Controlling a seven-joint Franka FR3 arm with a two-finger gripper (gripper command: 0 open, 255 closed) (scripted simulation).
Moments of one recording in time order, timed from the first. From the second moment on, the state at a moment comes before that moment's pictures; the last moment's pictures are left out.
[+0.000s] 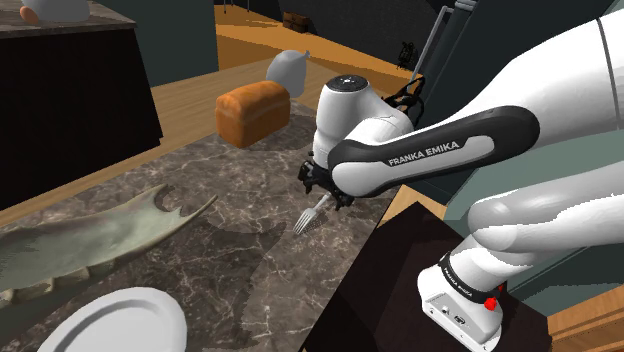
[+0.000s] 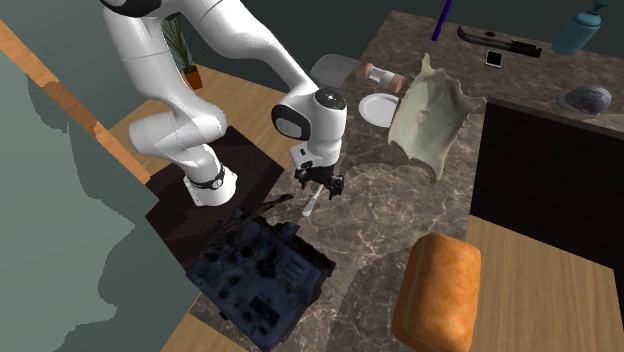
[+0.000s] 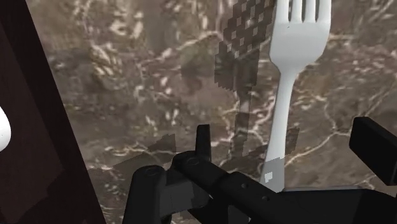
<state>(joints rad) -0.46 -0.42 1.08 -2.64 0.33 2.36 1.54</state>
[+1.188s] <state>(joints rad) -0.39 -0.52 0.98 -2.61 0.36 2.23 1.50</state>
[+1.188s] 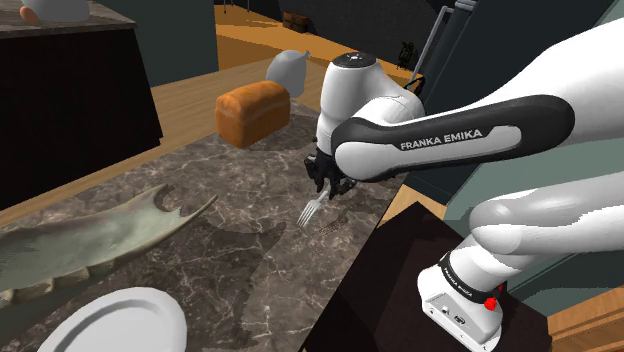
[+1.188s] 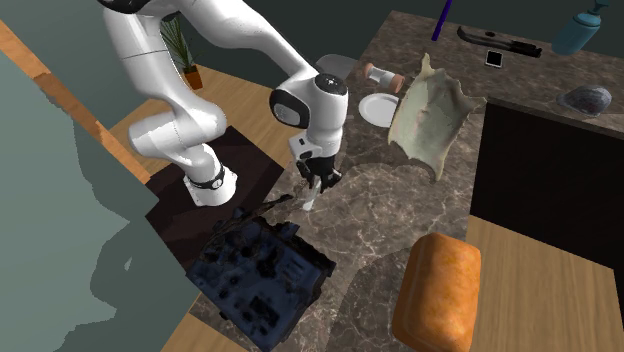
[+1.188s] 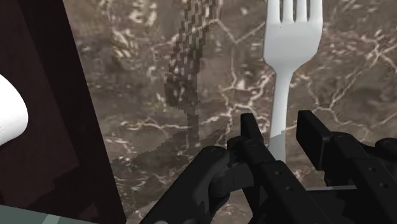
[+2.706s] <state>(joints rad) -0.34 -0.66 0.79 -2.41 0.32 1.89 1.45</state>
